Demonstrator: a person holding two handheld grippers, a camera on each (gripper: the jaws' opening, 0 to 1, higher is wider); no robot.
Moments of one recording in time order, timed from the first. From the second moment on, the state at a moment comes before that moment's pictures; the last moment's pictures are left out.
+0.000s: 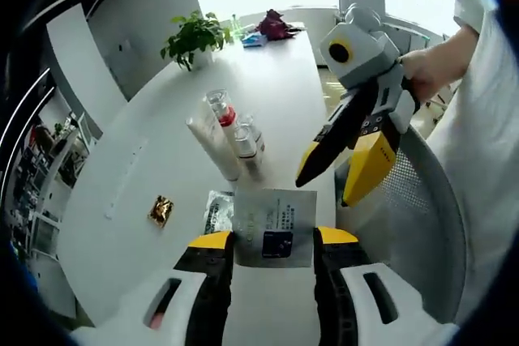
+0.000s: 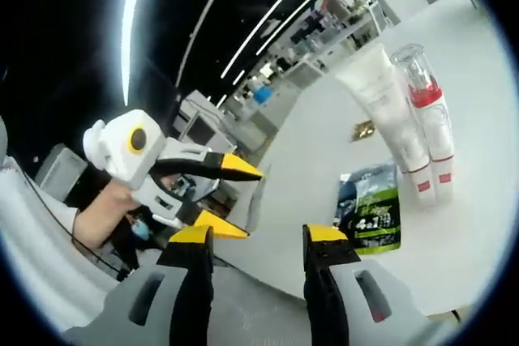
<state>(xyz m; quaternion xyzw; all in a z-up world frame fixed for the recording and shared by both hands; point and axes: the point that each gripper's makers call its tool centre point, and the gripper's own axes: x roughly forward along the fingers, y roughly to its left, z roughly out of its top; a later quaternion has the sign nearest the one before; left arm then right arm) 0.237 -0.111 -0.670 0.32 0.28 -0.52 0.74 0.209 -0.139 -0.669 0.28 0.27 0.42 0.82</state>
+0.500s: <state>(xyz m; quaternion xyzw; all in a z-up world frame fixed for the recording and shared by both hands) 0.217 -0.116 -0.661 0.31 0.27 -0.53 0.74 0.208 -0.125 -0.667 0.32 0.28 0.43 0.80</state>
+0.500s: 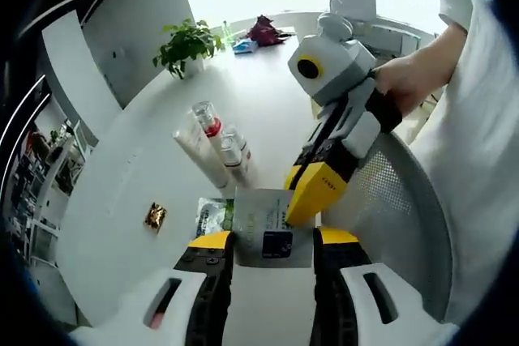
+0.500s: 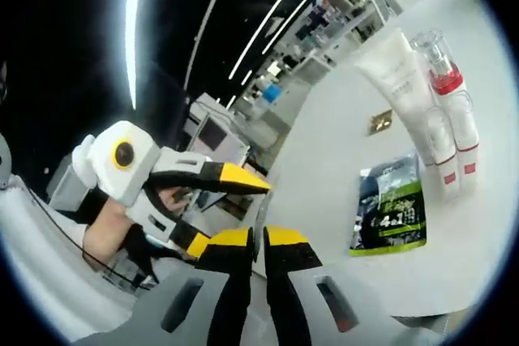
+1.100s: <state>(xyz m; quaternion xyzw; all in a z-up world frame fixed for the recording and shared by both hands) 0.209 -0.120 -0.630 0.01 0.27 -0.53 0.80 0.201 -0.141 -0.645 0.39 0.24 0.44 0.77</state>
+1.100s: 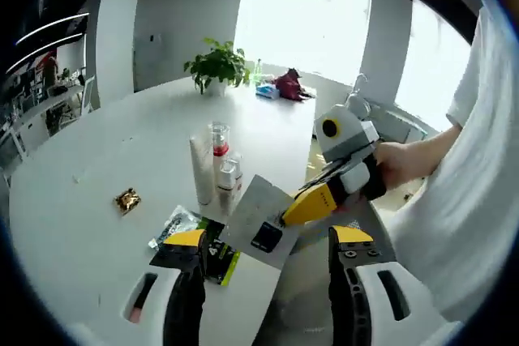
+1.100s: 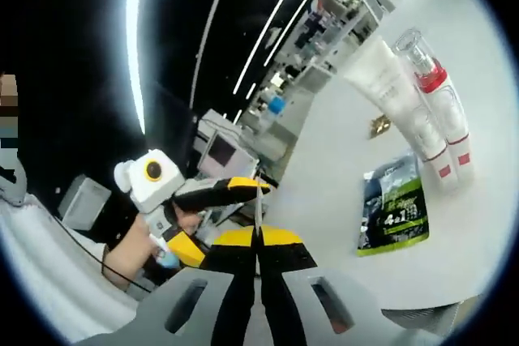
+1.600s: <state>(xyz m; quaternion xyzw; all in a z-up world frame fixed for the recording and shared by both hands) 0.193 -0.109 -0.601 -0.29 0.24 -0.49 0.78 0.200 -0.134 -0.601 0.52 0.17 0.45 0.71</state>
